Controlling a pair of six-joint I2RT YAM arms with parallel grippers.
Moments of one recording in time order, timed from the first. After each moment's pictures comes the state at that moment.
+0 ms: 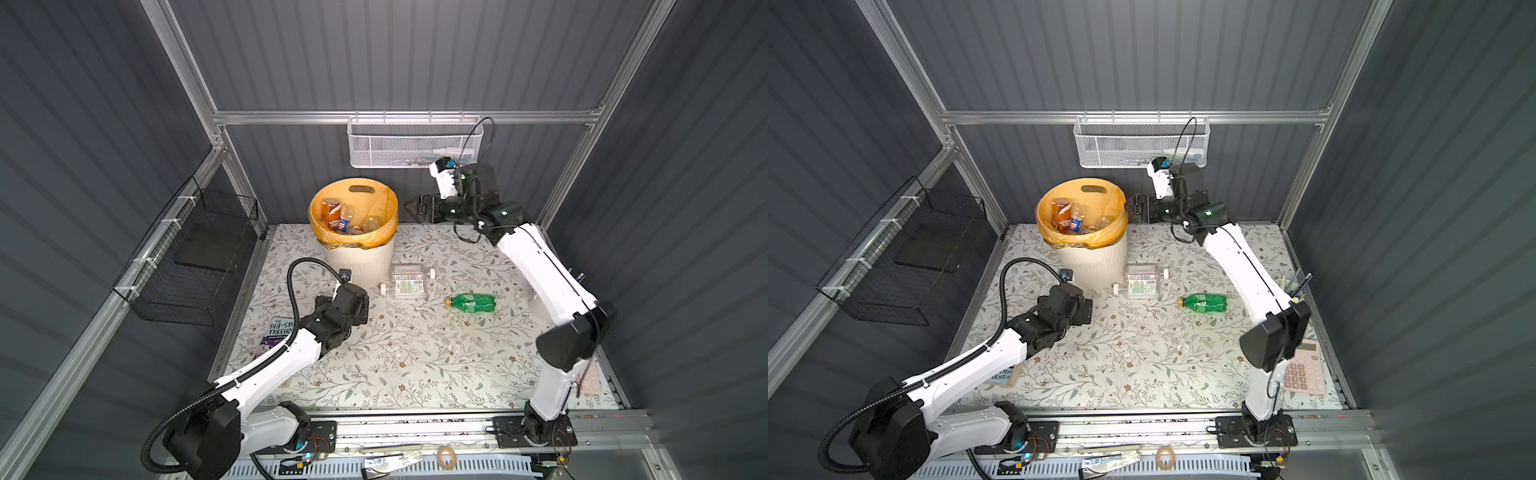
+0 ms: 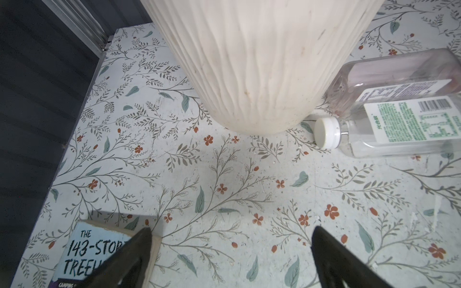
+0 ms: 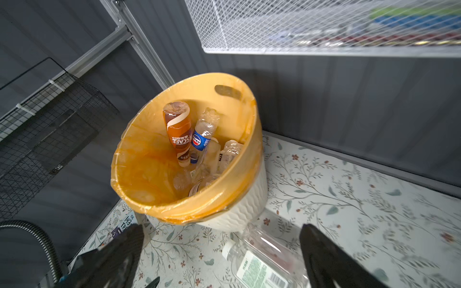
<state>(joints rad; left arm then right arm) -0.65 1.20 0.77 -0.37 -0.52 -0.30 0.47 1.78 2.03 -0.62 -0.25 0.23</state>
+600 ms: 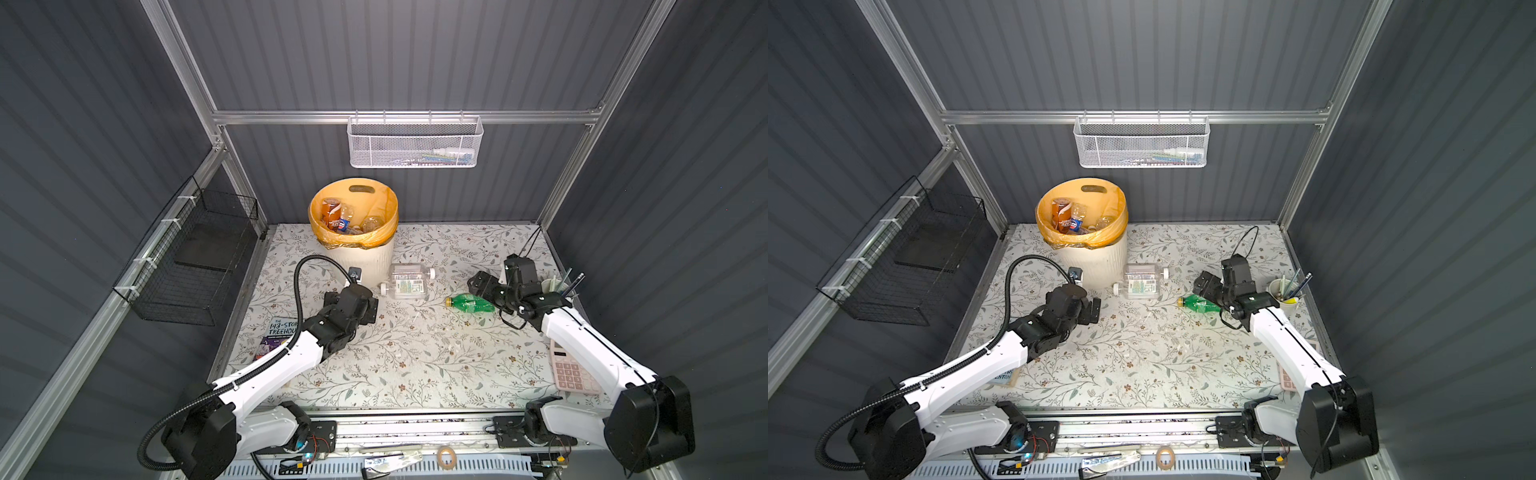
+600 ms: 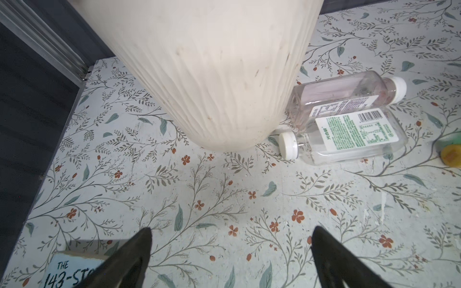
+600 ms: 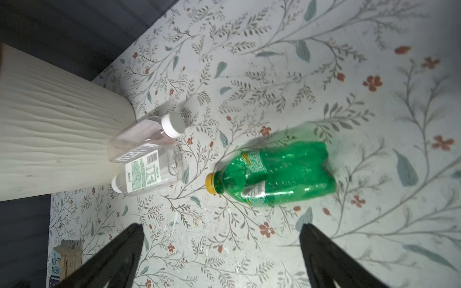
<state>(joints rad) -0.71 1.21 0.78 -0.30 -0.51 -0.25 0.24 1.21 0.83 -0.41 -0.06 0.71</state>
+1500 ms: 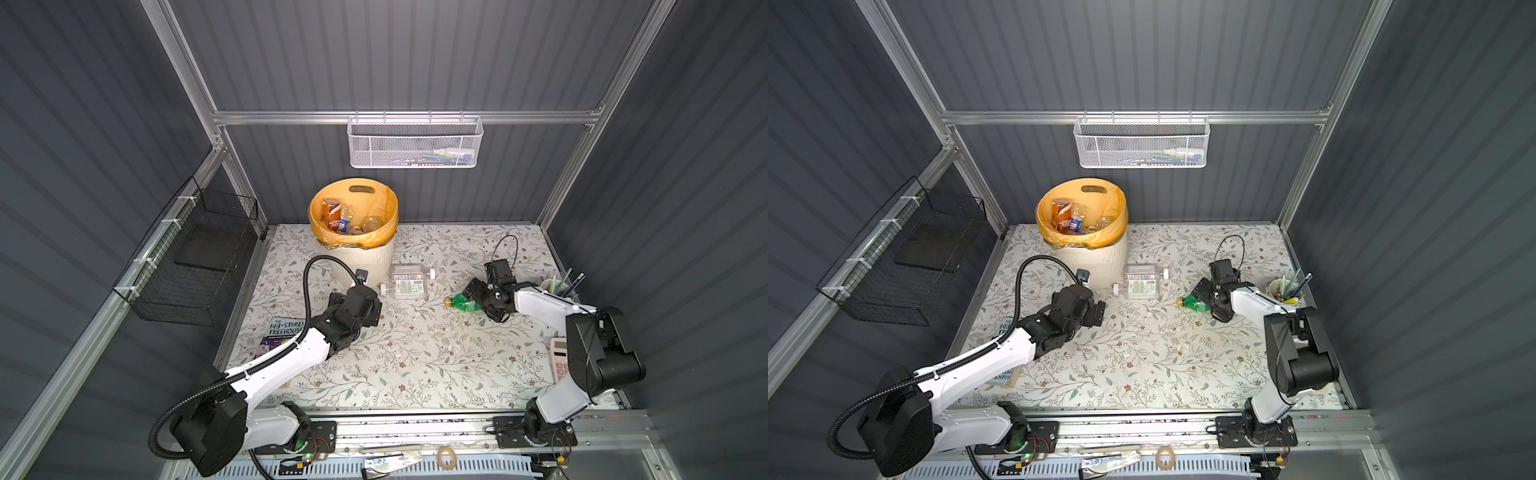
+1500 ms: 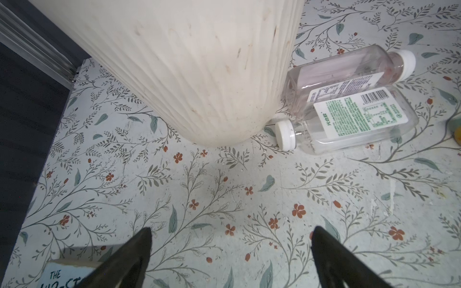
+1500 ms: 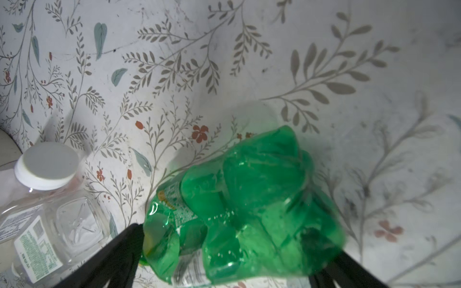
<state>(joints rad) -0.72 1.26 0.78 -0.28 -0.50 -0.21 0.21 1.65 0.93 -0.33 -0.03 0.83</state>
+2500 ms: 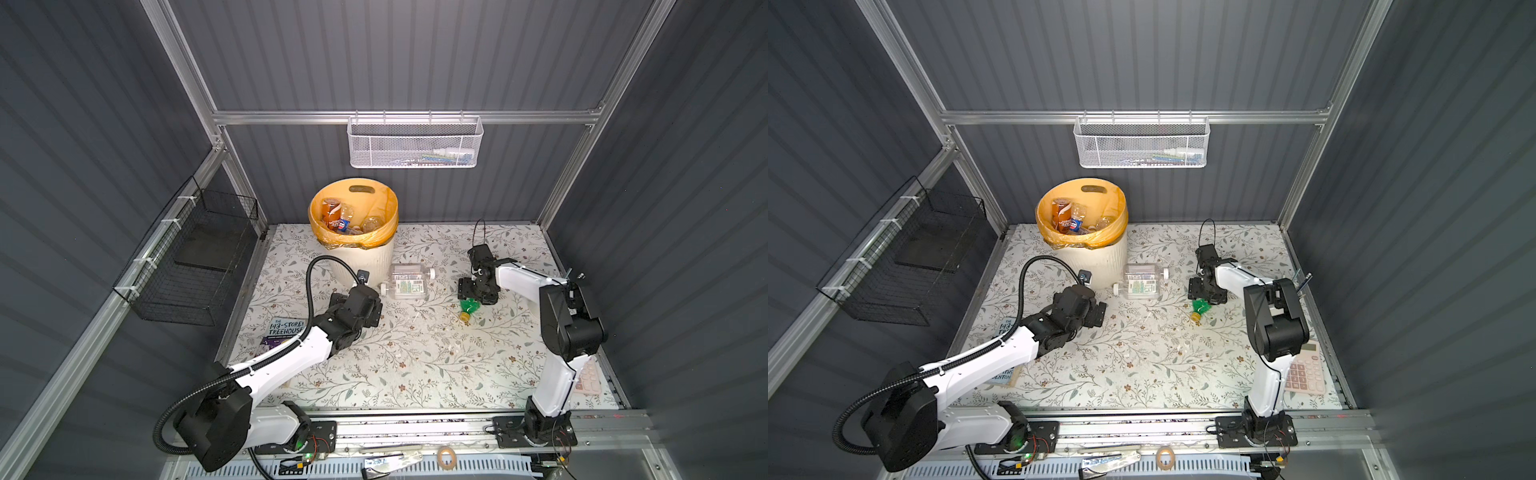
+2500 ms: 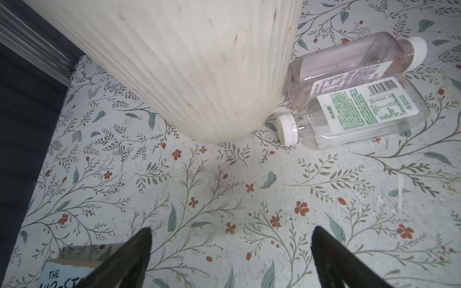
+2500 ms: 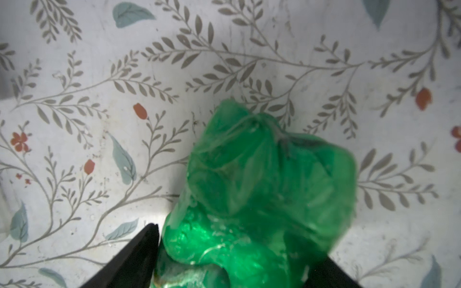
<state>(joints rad) -0.72 1.28 0.78 -0.28 -0.50 -0.21 0.25 1.89 1.24 -0.62 0.05 0.33</state>
